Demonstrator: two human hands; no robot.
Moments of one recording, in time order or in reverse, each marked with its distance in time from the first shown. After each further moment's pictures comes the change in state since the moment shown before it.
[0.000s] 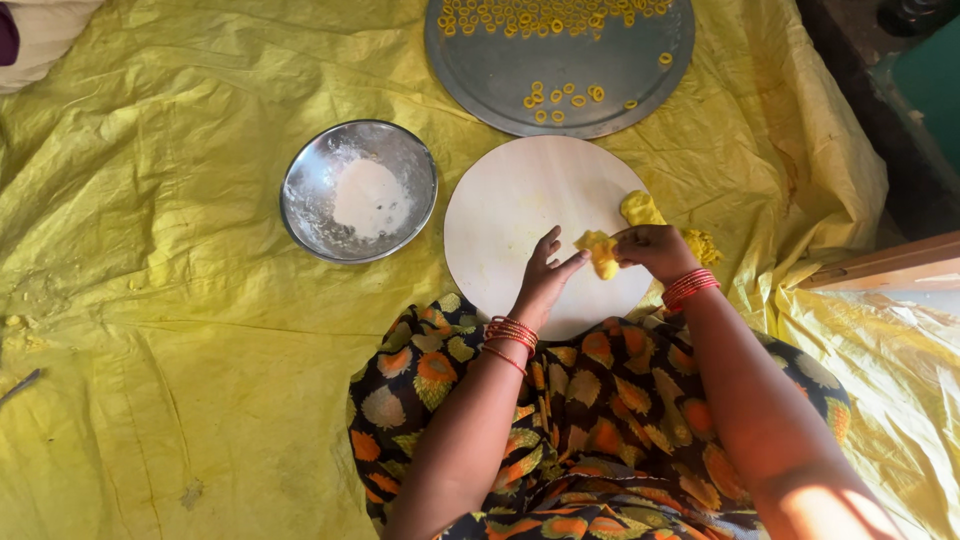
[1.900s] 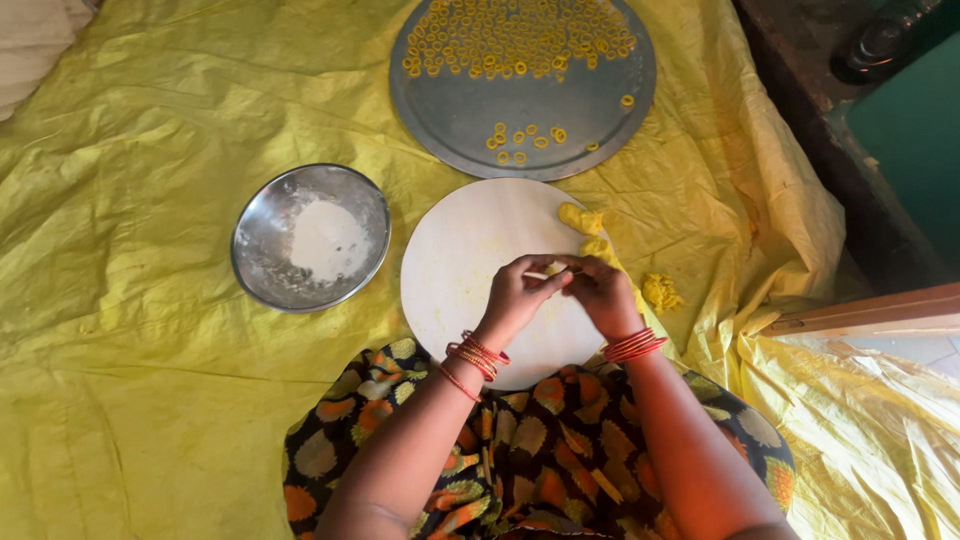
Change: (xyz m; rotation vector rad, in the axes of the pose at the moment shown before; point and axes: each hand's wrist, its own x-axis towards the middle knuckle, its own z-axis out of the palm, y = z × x) left_hand 0.032 0.047 0.030 0.190 -0.057 0.311; right_hand -0.015 -0.053 0.027 -0.059 0.115 -0.373
